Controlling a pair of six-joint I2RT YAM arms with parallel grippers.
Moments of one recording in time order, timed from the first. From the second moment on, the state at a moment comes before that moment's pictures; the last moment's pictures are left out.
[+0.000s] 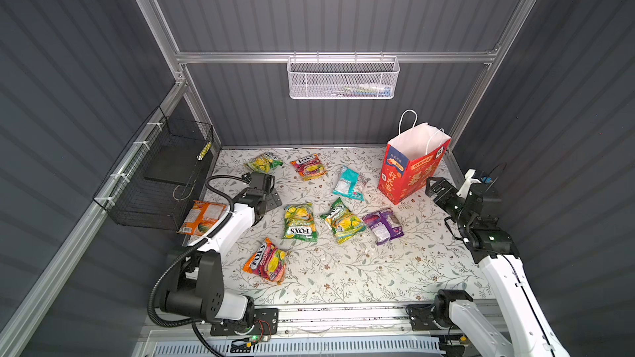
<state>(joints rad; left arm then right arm) -0.19 1.48 0.99 -0.55 -0.35 -0.59 -0.02 0.84 0.80 -0.36 -0.10 0.67</state>
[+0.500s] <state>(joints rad) 0.03 1.98 1.34 -0.74 -0.58 -0.62 0.06 0.95 0.92 -0.45 -0.07 0.67</state>
